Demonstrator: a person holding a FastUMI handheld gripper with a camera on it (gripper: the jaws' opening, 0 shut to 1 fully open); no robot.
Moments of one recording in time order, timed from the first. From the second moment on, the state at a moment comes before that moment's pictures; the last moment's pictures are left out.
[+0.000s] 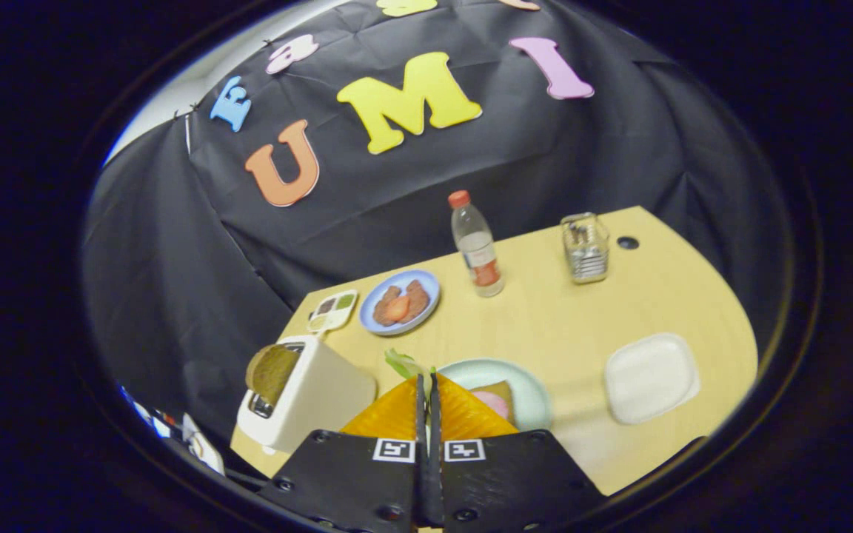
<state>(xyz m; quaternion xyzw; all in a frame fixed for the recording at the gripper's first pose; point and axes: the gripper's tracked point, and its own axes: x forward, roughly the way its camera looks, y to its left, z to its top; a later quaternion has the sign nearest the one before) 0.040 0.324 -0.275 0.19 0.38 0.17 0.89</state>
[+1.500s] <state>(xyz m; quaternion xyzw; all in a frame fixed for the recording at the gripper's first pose) 0.062 0.230 -0.315 0.10 0.37 0.04 0.92</state>
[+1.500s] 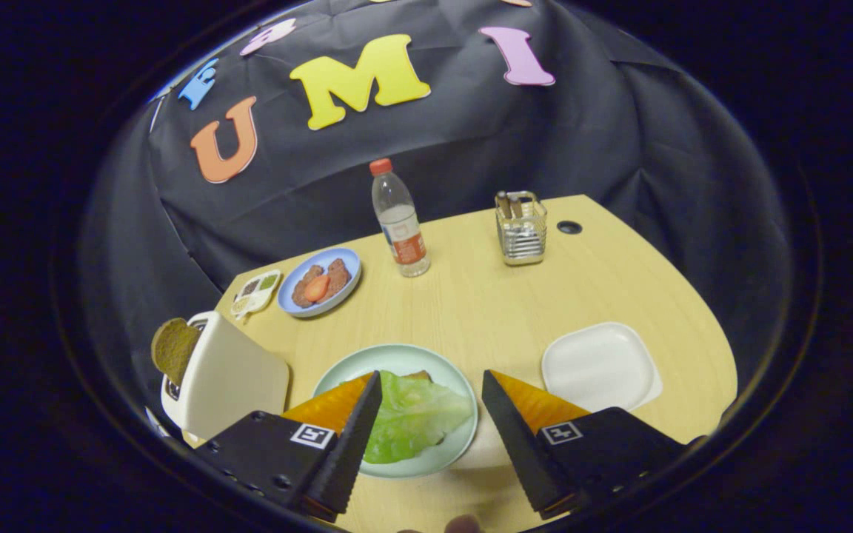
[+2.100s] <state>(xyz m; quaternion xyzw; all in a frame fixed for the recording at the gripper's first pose) 0.020 0.317 -0.150 0.04 0.25 0.10 0.96</state>
